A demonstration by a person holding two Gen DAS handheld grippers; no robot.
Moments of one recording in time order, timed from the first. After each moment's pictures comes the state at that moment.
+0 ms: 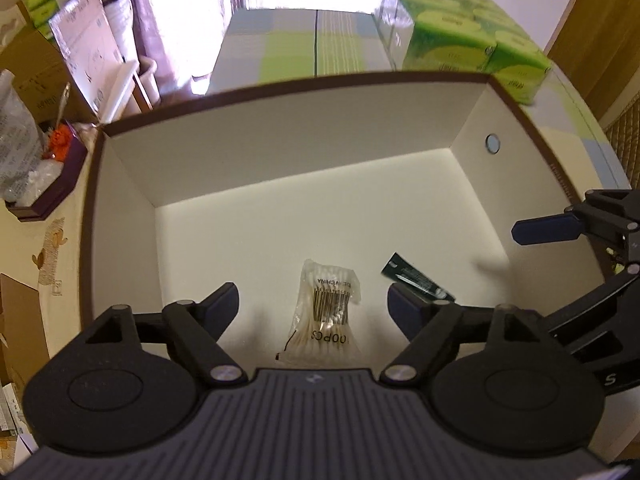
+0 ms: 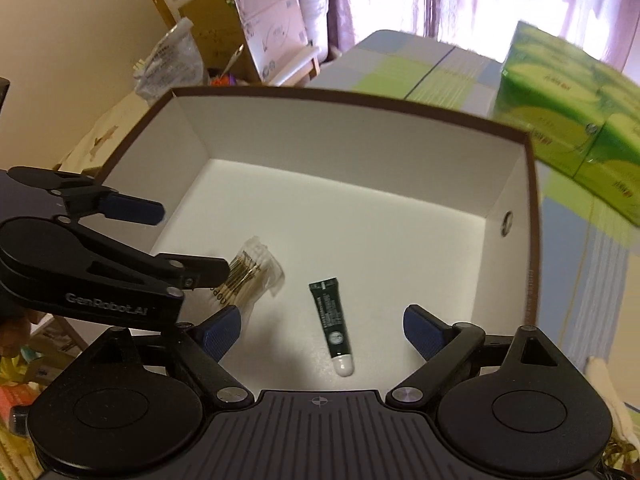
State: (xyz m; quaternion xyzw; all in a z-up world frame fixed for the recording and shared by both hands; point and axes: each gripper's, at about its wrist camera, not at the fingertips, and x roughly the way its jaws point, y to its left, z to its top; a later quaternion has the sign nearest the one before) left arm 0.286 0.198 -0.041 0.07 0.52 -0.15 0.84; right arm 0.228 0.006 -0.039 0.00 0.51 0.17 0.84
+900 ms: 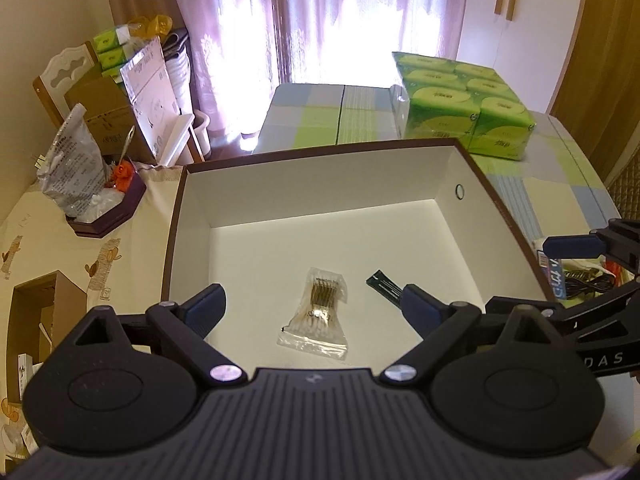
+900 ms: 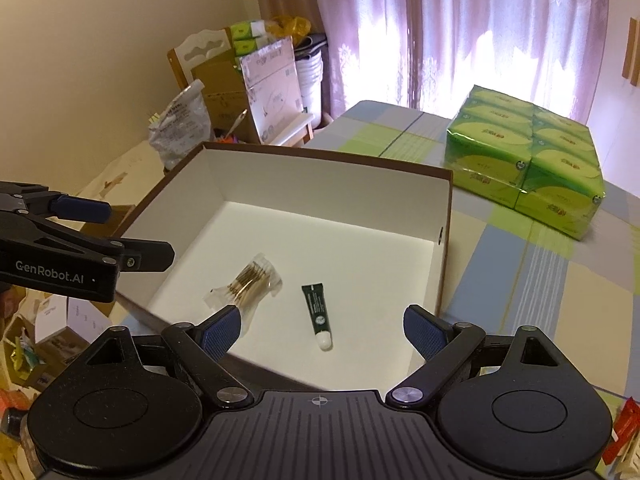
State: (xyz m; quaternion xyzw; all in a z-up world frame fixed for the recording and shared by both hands) left arm 0.183 0.190 0.037 0.06 0.43 -0.09 0.90; right arm 0.146 -0.004 0.009 0.01 0.42 0.16 0.89
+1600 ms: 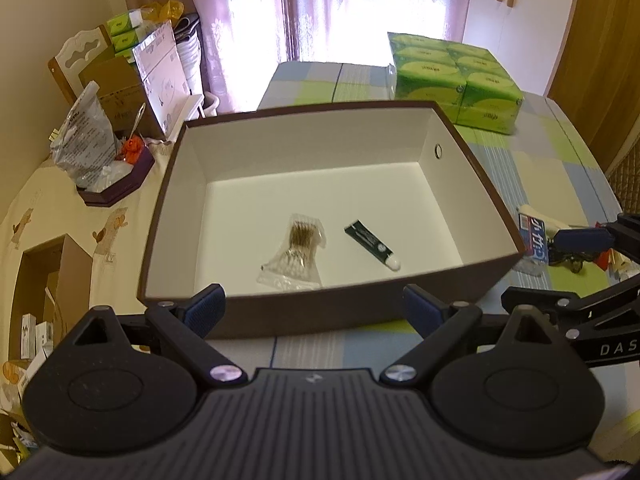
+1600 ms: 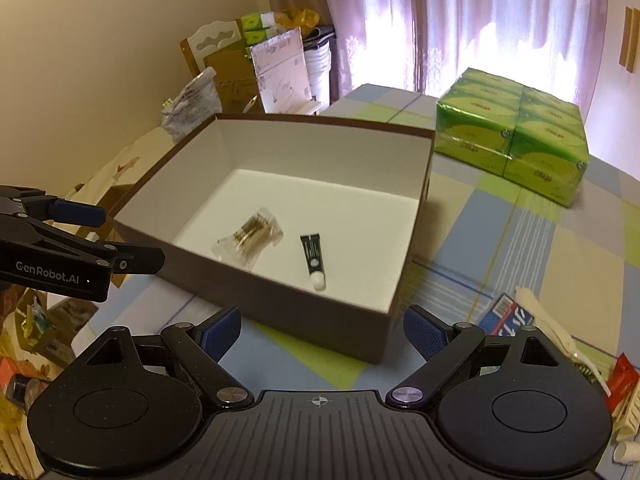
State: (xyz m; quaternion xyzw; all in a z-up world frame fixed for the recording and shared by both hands) left arm 0.121 0.164 0.025 0.06 0.45 -0.07 0.89; right arm 0.090 -0.035 0.000 0.01 0.43 0.18 0.88
